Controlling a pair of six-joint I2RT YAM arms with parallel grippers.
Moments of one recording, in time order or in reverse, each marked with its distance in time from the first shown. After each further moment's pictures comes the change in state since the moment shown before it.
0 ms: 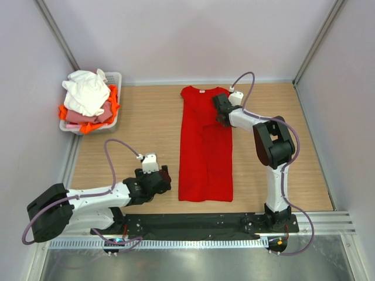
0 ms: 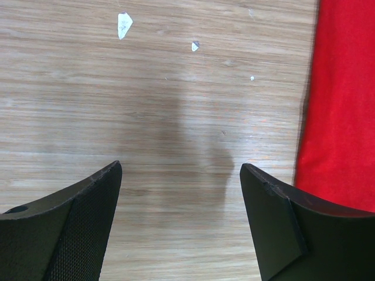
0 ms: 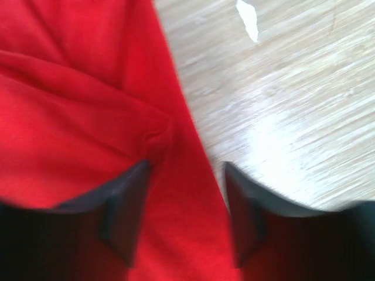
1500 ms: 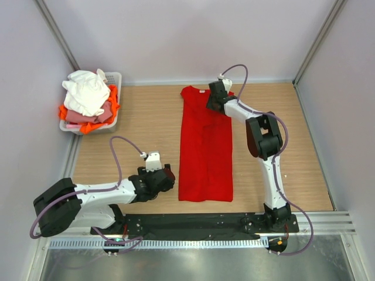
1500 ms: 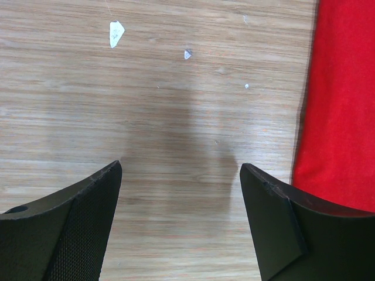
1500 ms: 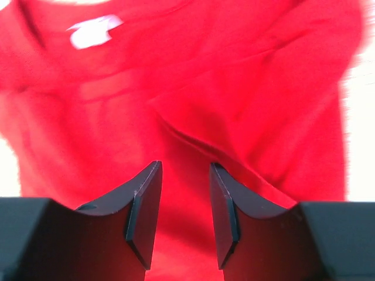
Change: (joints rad) left arm 0.000 0.090 0.050 0.000 -0.015 0.005; right arm -0.023 0.228 0.345 0.089 -0.327 -0.101
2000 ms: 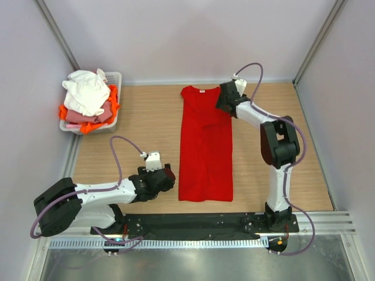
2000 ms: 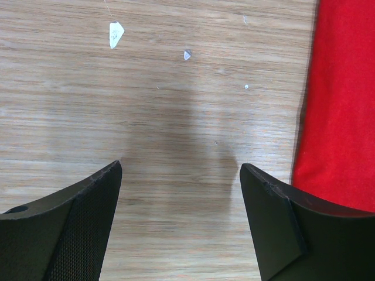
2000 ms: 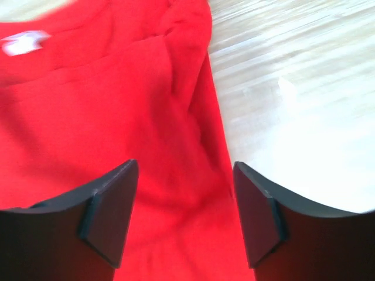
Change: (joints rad) left arm 0.000 0.007 0.004 0.000 -0.003 0.000; right arm -0.051 -0.192 -0.212 -0.016 0.132 -0.007
